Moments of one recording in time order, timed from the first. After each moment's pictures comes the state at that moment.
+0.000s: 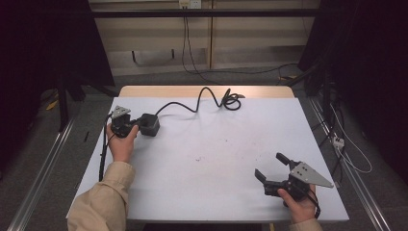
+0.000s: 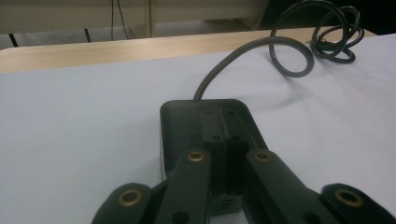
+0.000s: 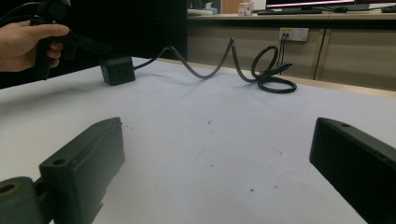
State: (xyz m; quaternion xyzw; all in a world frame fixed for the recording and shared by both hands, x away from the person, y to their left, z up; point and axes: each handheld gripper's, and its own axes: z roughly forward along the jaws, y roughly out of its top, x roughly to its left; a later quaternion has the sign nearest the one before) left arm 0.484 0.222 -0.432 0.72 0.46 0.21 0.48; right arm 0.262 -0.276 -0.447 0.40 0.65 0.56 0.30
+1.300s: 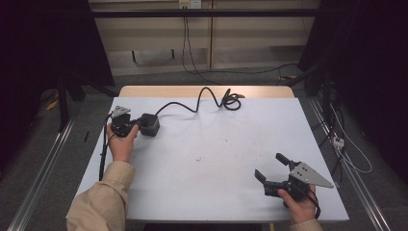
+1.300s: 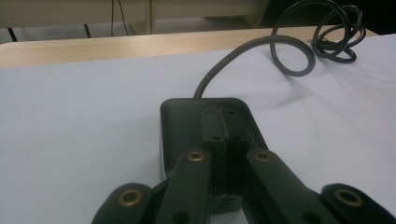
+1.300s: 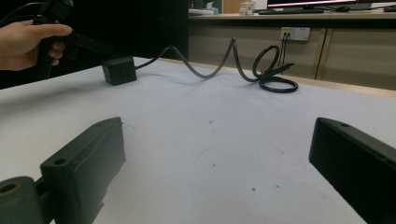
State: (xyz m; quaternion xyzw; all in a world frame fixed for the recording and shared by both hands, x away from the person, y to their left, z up) left arm 0.485 0.222 -0.431 0.72 0.47 0.20 0.47; right arm 0.261 -0.276 -0.447 0.40 0.65 0.57 0.30
